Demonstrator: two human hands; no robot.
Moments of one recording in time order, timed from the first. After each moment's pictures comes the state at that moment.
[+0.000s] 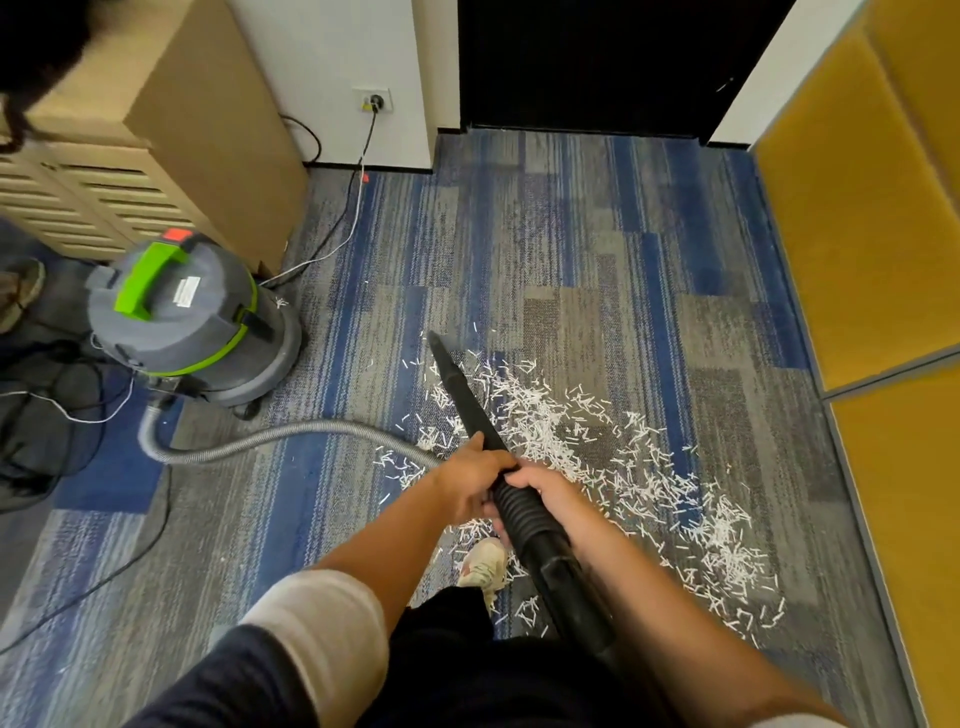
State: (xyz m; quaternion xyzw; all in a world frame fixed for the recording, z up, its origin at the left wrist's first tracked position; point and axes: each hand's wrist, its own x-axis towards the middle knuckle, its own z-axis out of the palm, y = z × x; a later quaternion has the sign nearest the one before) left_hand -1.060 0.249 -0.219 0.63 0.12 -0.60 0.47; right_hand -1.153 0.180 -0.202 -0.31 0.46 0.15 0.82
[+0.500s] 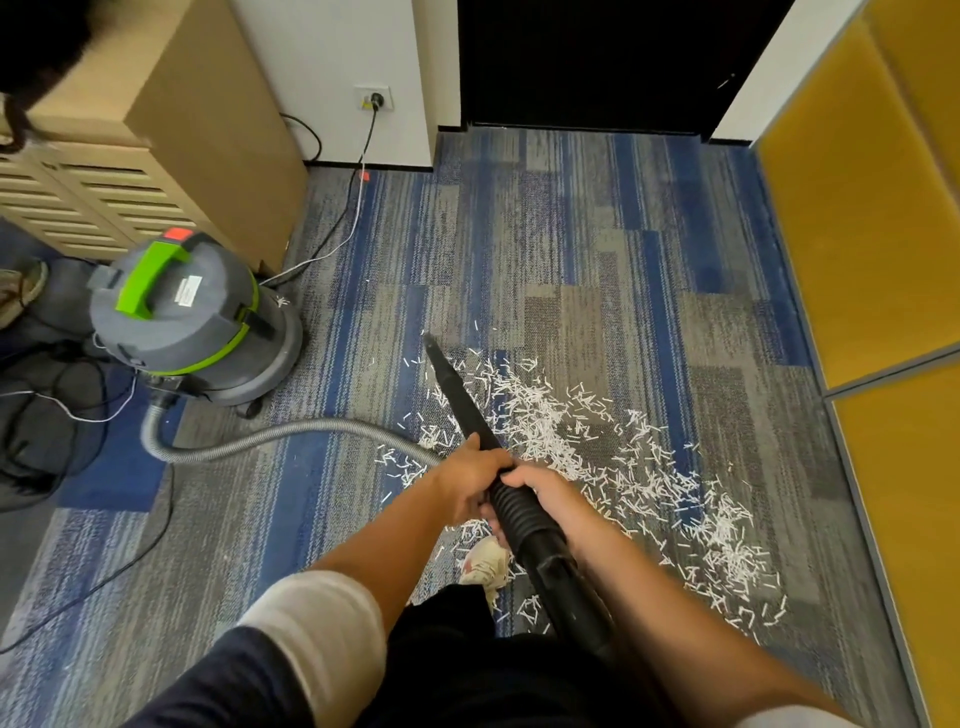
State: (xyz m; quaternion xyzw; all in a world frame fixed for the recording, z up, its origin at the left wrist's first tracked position) left_hand -1.060 0.251 -0.211 0.65 0.12 -0.59 0.46; right_hand -1.151 0.184 -0.205 -0.30 0.46 0.17 0.82
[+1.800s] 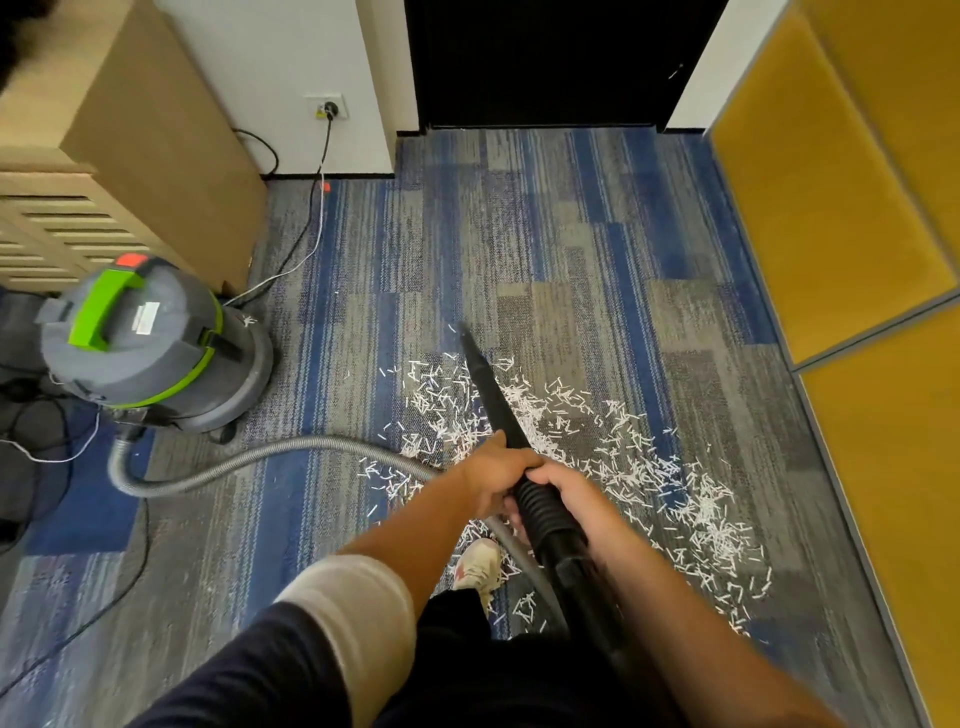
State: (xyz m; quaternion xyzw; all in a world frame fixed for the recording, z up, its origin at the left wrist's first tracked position) left_hand -1.081 0.204 -0.218 0.64 0.06 -0.64 0.43; right_hand -1.177 0.154 -0.206 -0.27 0.50 0.08 0.82
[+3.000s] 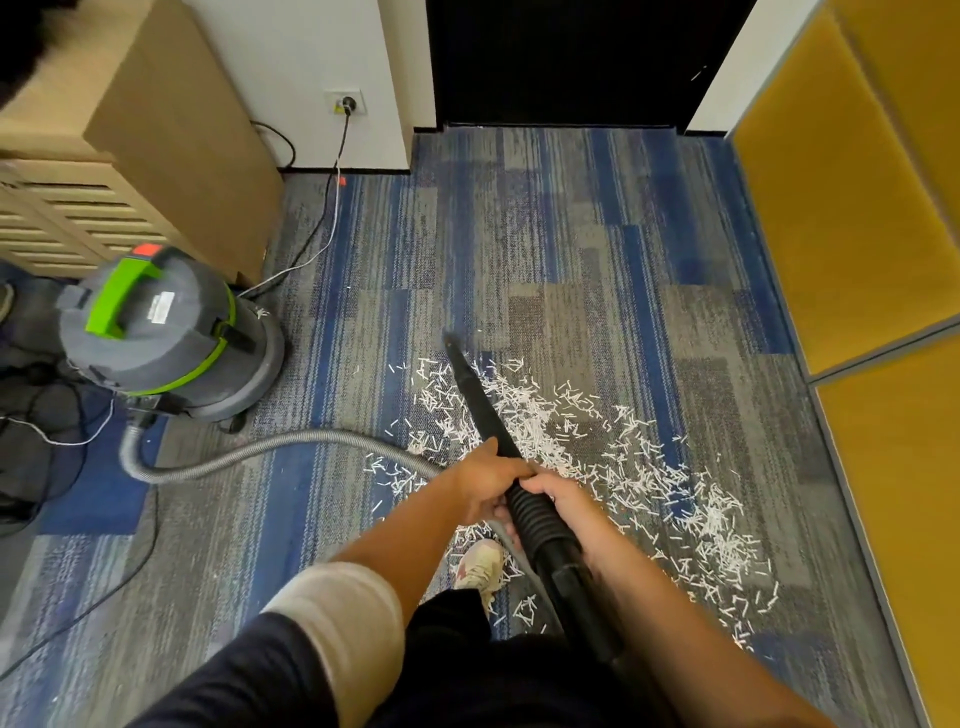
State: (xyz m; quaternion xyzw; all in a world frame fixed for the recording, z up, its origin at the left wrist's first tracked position) left_hand -1.070 0.217 -0.219 0.66 0.06 -0.62 0.42; right_hand -1.169 0.160 -0.208 -0.28 0.49 0.09 0.82
